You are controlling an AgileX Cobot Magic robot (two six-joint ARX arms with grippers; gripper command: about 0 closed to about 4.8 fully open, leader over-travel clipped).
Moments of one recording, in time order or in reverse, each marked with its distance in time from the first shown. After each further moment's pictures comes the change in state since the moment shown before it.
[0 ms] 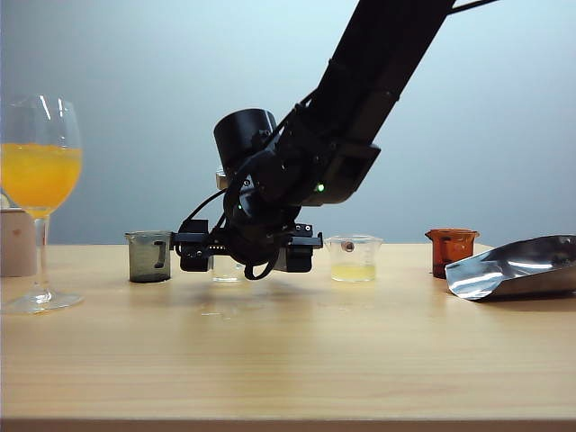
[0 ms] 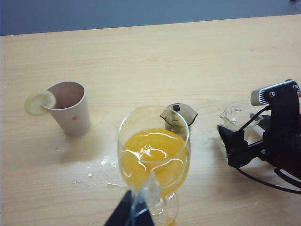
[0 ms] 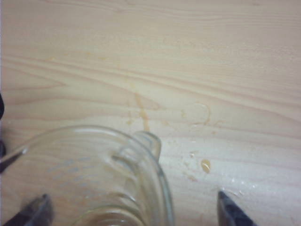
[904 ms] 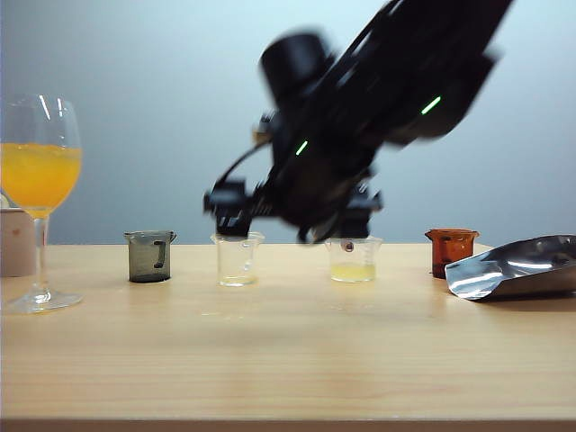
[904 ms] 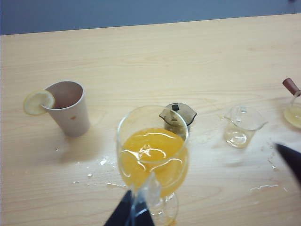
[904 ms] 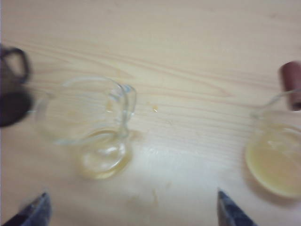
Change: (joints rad) left arm 0.000 0.001 0.000 0.000 0.000 0.000; right arm 0.036 -0.400 -0.481 0.092 0.023 -0.018
